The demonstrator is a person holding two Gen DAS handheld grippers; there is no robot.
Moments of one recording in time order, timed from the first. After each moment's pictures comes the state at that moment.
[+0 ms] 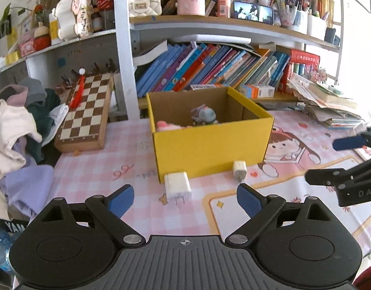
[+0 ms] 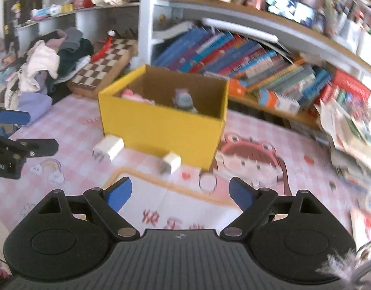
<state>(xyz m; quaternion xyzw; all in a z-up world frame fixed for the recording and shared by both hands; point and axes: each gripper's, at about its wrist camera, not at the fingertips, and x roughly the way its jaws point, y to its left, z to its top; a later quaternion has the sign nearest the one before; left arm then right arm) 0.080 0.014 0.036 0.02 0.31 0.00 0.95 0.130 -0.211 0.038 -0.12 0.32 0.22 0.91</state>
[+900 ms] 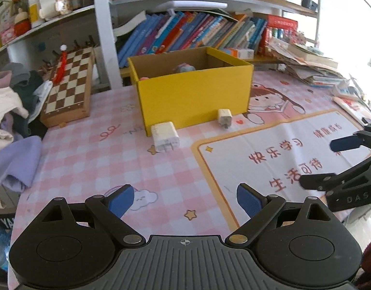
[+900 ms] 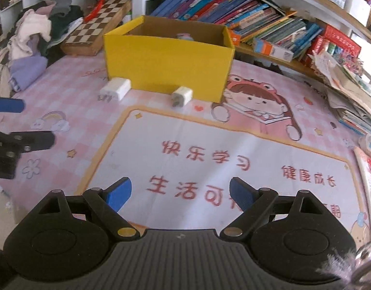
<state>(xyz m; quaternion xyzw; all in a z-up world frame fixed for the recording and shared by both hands) 0.047 0.012 -0.001 0.05 0.36 -0.06 0.93 0.077 -0.188 -0.011 -0.13 0.39 0.18 0.89</state>
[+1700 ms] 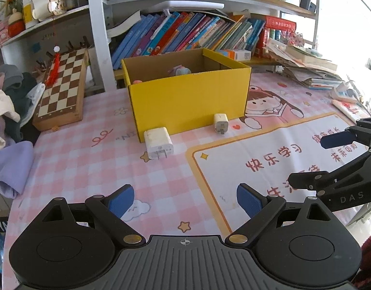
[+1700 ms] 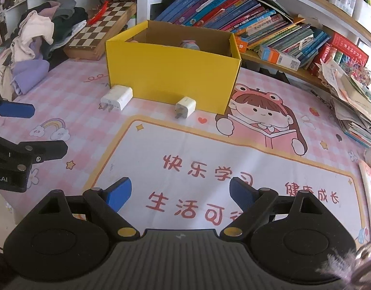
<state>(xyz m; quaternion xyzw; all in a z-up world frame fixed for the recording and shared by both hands) 0.065 0.007 -0.004 0.04 0.36 -0.06 0.93 0.102 -0.186 -0.007 -0.13 0.38 0.20 0.89</state>
